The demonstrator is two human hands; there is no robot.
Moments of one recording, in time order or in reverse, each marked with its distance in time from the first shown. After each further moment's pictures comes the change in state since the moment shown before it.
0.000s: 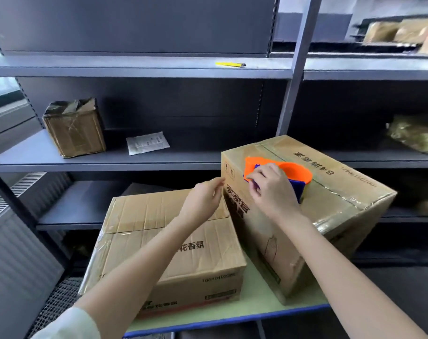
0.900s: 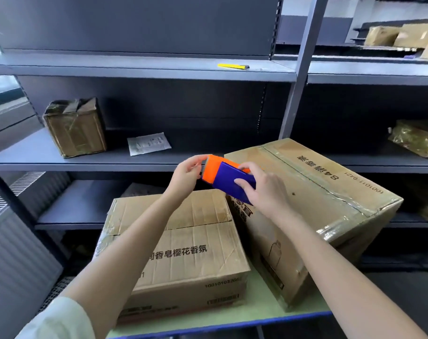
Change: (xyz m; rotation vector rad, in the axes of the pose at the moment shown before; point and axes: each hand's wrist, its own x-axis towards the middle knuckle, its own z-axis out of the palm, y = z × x) left_hand 0.025 -0.030 -0.051 -0.642 0.086 -0.173; right_hand 0.023 -0.031 0.004 0.256 -0.155 0.172
